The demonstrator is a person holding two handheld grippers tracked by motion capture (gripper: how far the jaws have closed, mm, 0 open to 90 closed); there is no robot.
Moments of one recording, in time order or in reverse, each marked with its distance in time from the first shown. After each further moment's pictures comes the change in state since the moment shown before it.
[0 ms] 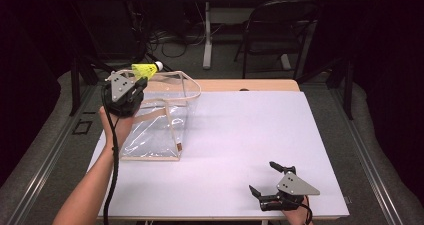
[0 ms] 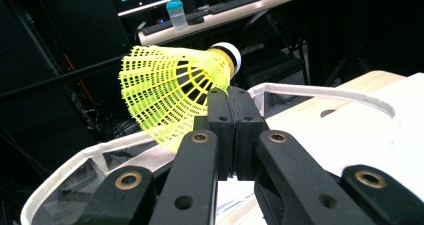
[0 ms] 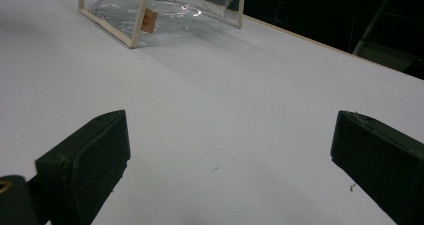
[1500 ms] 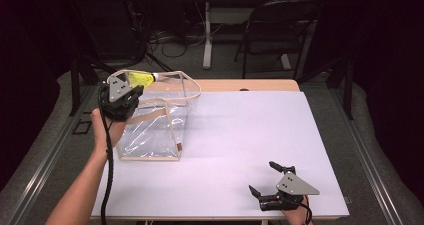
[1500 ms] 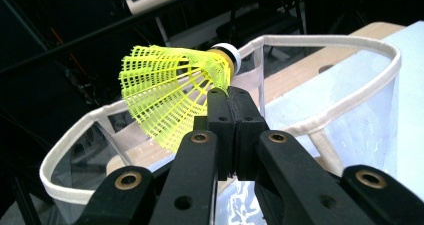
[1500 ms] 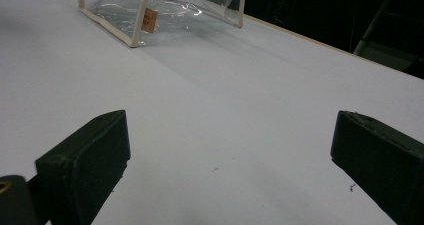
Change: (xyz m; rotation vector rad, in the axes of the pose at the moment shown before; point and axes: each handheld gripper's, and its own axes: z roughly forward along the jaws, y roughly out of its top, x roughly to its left) left arm 0.008 -0.003 -0.009 0.158 -0.033 0.053; right arm 0.000 0.000 0.001 0.001 0.001 0.000
